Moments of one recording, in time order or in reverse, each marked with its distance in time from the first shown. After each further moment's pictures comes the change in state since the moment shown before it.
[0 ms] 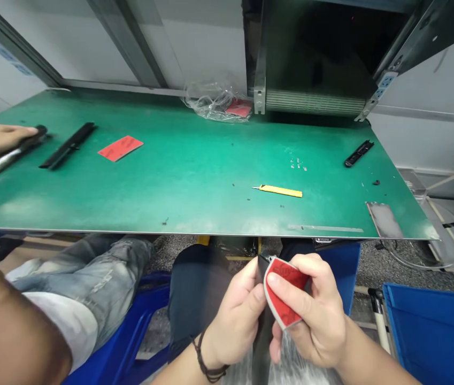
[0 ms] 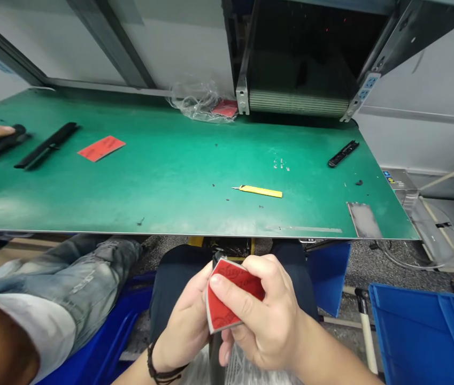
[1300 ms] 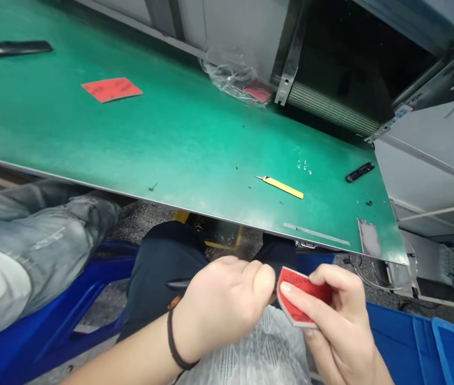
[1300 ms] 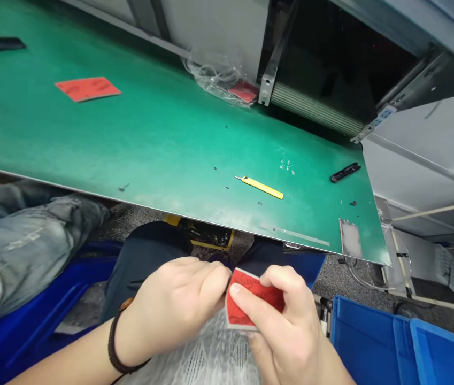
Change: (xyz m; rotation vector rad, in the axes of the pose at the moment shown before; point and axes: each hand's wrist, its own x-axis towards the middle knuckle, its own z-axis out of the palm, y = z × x) left_hand 0.012 0.021 -0.006 1.742 0.094 0.829; right_hand 0.003 -0.014 -0.066 -0.229 -0.305 0.078
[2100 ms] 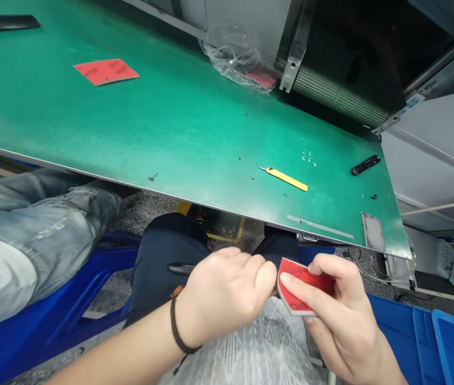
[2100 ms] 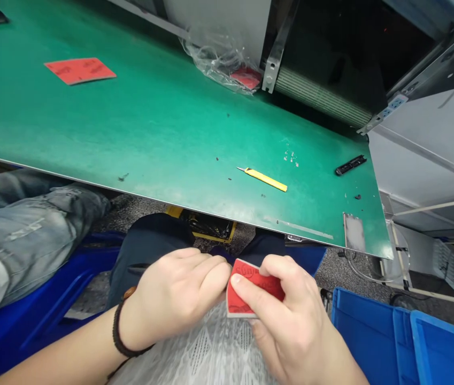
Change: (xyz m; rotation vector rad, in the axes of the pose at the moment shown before) left_hand -0.008 -0.006 -0.004 0.164 -0.057 0.084; right_hand 0.002 -0.002 -0.006 -0.019 -0.081 -0.038
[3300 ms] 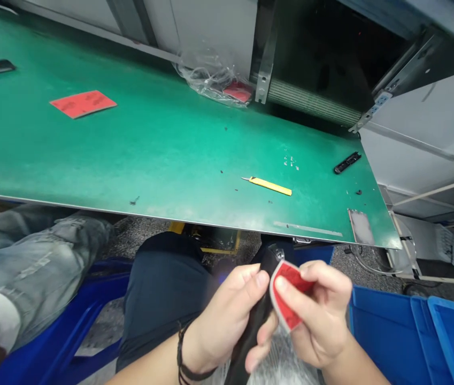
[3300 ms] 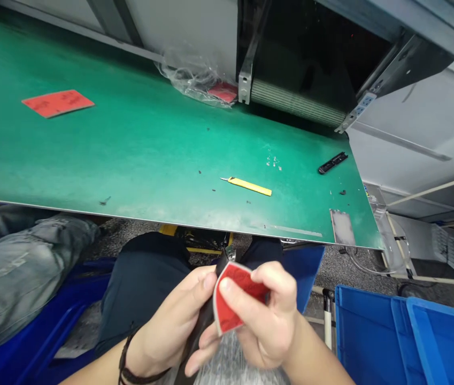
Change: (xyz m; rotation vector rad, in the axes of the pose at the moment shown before) left_hand 0.005 0.044 0.025 -2.266 -0.237 -0.965; right_hand -0.005 0.003 0.055 0.011 0.500 -0.014
